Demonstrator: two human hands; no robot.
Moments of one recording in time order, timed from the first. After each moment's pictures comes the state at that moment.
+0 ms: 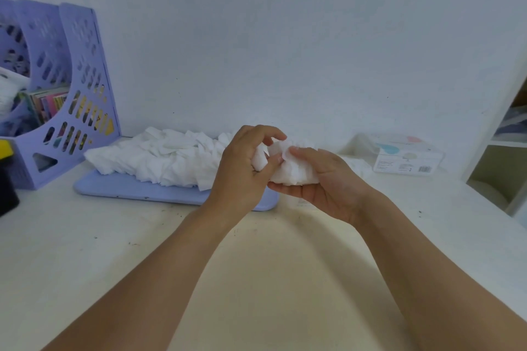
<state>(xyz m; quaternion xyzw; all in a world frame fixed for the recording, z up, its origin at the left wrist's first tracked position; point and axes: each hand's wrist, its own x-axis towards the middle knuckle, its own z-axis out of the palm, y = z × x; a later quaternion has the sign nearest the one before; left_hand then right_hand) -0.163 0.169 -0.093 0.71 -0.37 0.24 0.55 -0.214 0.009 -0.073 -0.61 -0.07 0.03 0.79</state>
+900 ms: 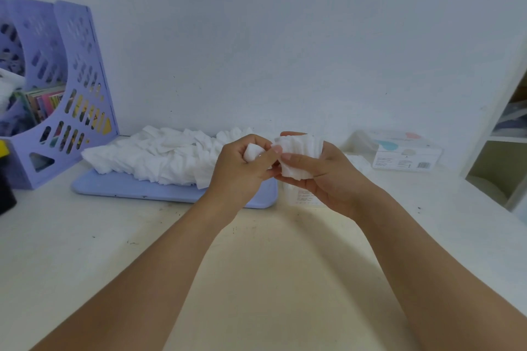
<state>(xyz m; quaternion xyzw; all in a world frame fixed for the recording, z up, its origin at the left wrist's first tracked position) -0.168 0.165 -0.087 0.66 -0.21 0.03 0.72 -0.207 0.000 -0.079 -0.67 -0.06 -0.06 0.74</state>
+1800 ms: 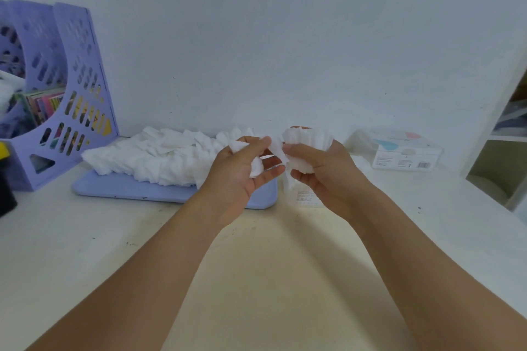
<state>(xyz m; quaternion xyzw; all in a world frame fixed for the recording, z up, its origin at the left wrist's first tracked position) -0.174 0.167 -0.075 0.47 -0.13 -0.14 0.86 -0.212 0.010 -0.070 -0.64 -0.02 -0.12 0.76</state>
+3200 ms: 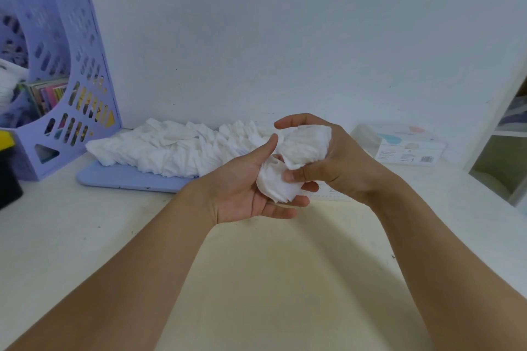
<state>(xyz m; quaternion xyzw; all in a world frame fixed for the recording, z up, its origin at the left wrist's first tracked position) -0.178 0.182 -0.077 0.51 -0.22 -0.45 0.70 -0.235 0.006 -0.049 -0.79 -0.16 -0.08 0.58</state>
